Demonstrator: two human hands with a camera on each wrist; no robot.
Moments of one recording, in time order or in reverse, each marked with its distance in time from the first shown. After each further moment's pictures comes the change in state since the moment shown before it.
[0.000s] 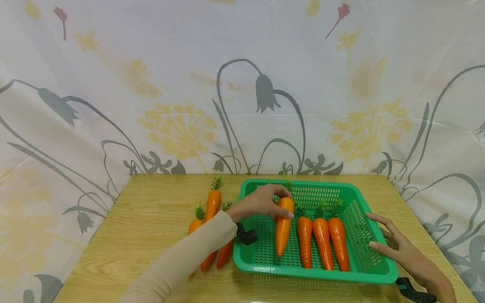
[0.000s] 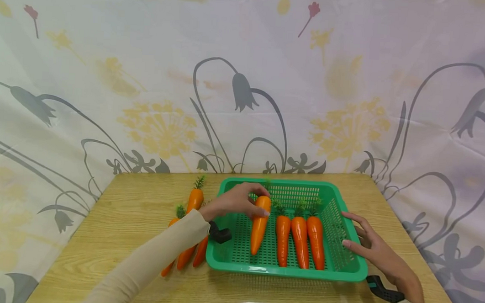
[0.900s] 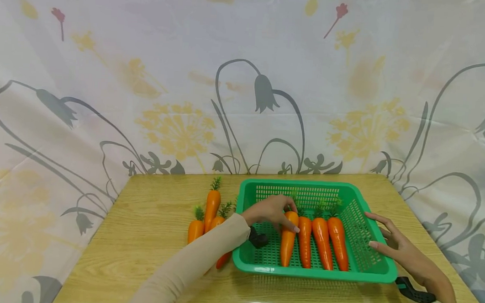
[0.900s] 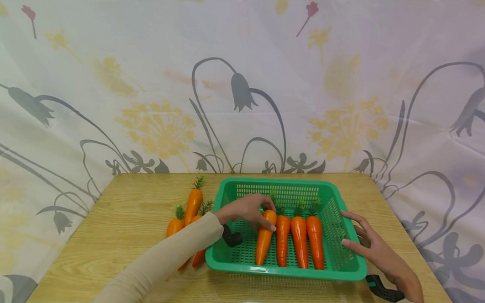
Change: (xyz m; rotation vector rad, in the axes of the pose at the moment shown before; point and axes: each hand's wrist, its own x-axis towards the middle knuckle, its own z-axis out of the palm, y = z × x) left_hand 0.022 -0.007 0.028 0.123 -0.075 -0.147; right_hand 0.001 0.001 -0.001 0.009 -0.018 -0.003
